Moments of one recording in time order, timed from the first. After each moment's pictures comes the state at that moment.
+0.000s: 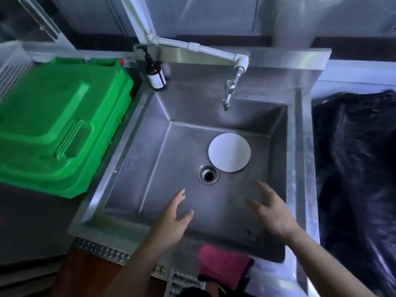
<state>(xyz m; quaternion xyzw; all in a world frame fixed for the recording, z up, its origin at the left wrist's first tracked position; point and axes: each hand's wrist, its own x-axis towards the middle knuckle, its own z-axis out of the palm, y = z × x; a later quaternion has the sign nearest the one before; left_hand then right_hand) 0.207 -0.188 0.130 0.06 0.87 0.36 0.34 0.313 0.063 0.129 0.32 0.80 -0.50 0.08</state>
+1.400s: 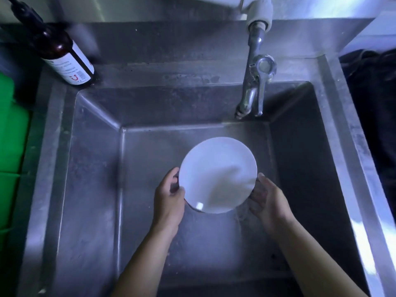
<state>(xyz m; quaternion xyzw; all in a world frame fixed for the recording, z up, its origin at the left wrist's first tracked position) -0.010 -0.079 -0.030 -0.06 0.77 0.53 0.36 0.140 0.074 -0.012 0.64 0.34 -0.69 -0.05</state>
